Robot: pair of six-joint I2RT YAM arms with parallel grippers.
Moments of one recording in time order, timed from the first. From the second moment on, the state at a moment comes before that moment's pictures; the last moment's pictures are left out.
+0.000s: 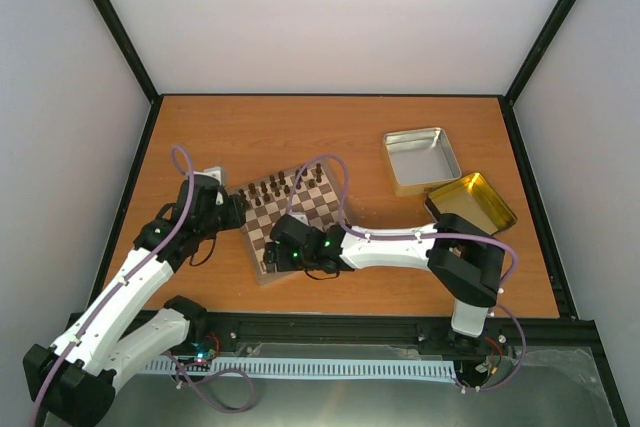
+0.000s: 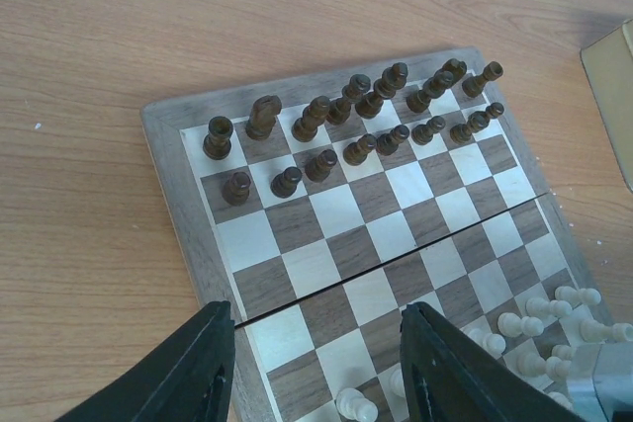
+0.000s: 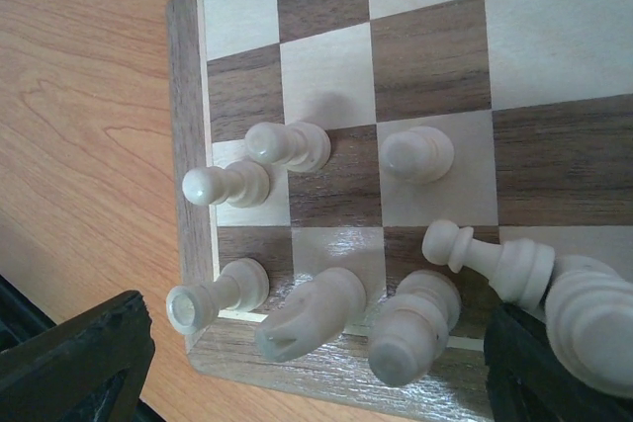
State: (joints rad) left arm -0.40 0.83 0.73 -0.65 -0.08 -0.54; right arm 1.19 1.79 1.12 -0.27 0.04 0.96
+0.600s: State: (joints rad) left arm -0.40 0.83 0.73 -0.65 -0.08 -0.54; right arm 1.20 1.82 1.19 -0.30 0.06 0.96
